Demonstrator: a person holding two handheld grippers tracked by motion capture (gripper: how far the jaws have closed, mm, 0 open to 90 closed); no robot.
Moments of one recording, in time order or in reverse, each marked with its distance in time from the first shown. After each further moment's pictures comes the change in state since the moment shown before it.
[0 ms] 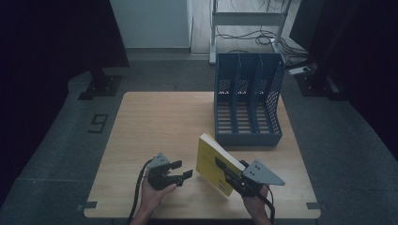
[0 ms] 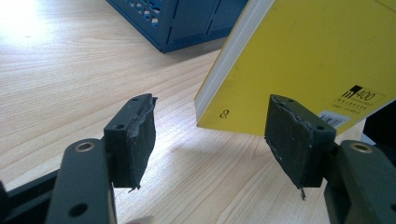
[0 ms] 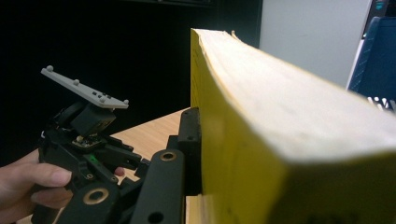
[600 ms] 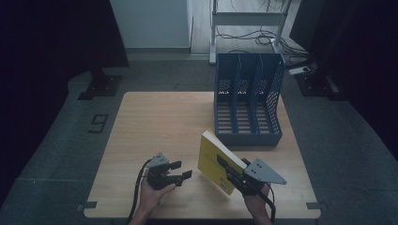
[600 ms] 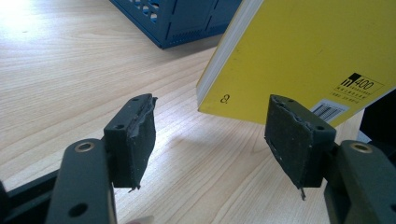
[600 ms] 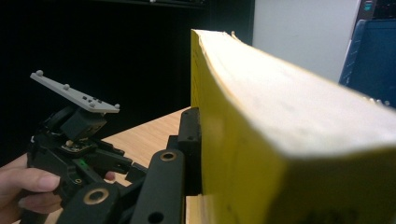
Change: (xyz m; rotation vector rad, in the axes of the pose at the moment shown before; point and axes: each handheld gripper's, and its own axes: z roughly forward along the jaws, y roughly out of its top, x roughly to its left) left arm 0.002 0.001 -0.003 0.015 -0.009 -0.010; right arm -0.003 0.004 0.000 -0.003 -0.030 0.004
